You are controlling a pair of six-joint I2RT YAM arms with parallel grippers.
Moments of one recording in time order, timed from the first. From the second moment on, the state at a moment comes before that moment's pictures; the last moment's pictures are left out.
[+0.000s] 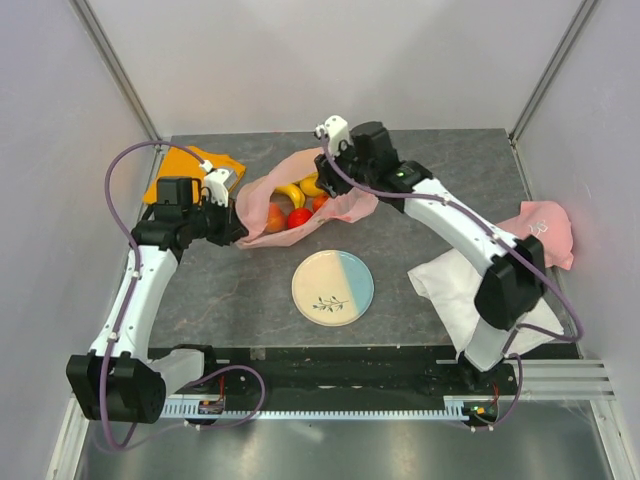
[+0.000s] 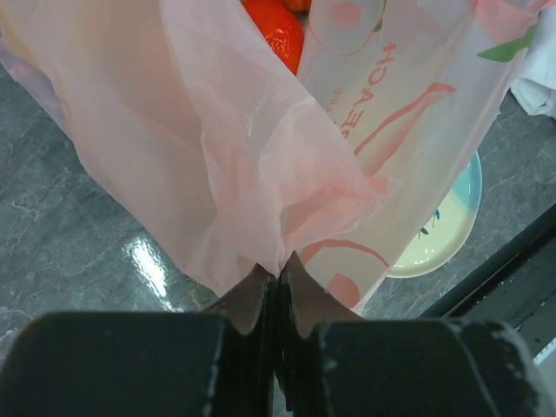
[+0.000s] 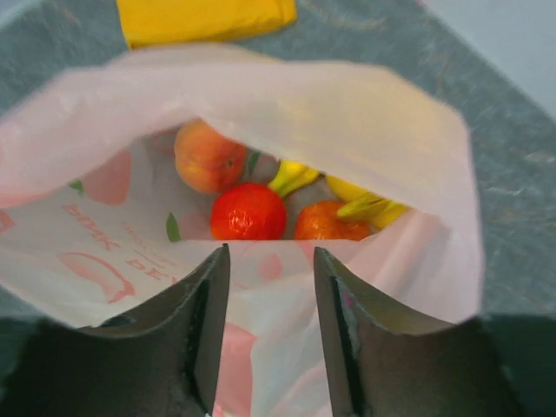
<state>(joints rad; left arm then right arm) -0.05 1.13 1.04 -0.69 0.53 0.14 0.61 1.71 1.63 -0.35 -0.22 -0.11</state>
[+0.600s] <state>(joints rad) -0.08 1.13 1.04 -0.67 0.56 0.07 0.63 2.16 1.90 -0.37 0.20 0.09</state>
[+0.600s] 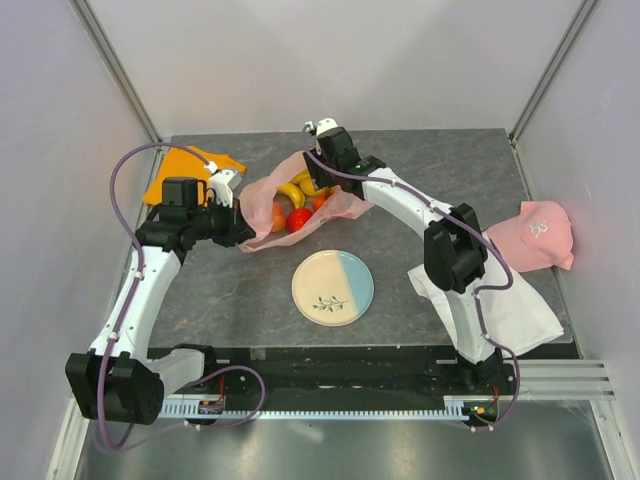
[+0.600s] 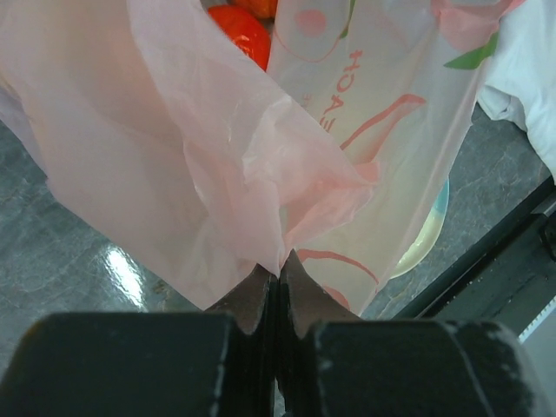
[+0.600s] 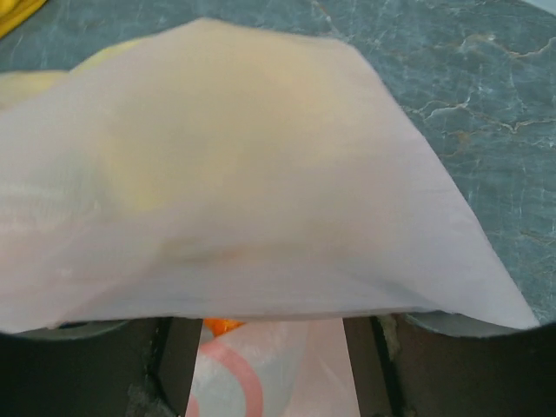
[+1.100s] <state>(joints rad) -0.09 1.16 1.03 -0.67 0.58 0.07 0.62 2.31 2.03 -0.39 0.29 0.17</state>
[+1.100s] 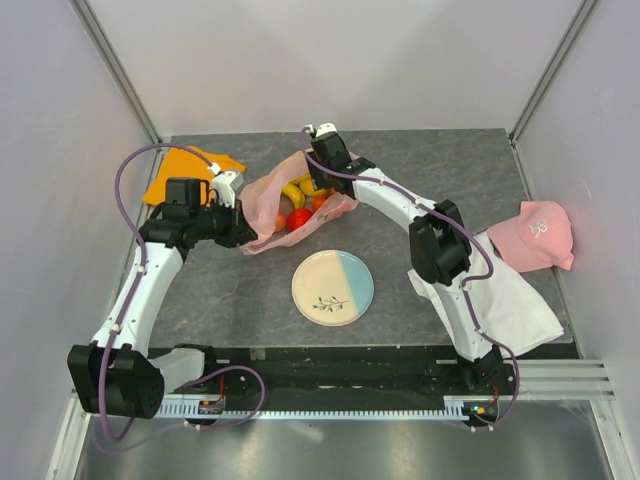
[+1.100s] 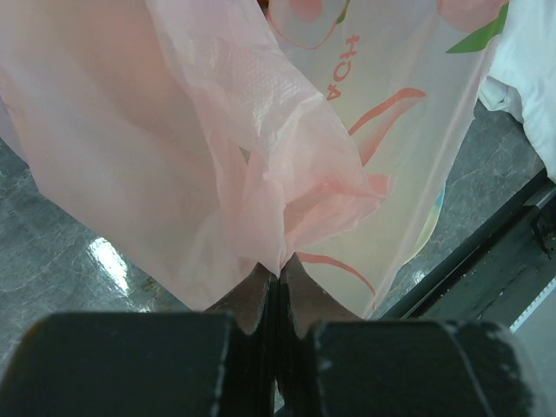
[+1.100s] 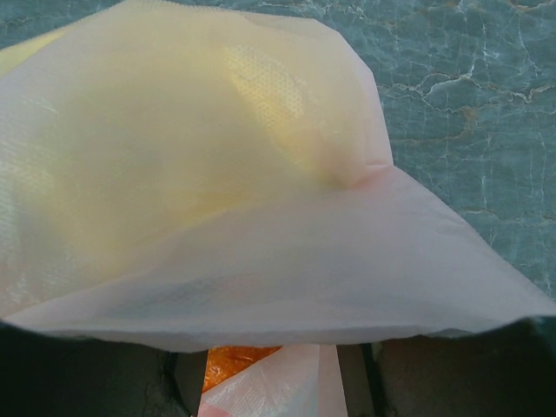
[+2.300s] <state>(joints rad) -0.11 1.26 1.11 -0.49 0.55 -0.13 0.61 1.82 1.77 -0.61 0.16 0.27</state>
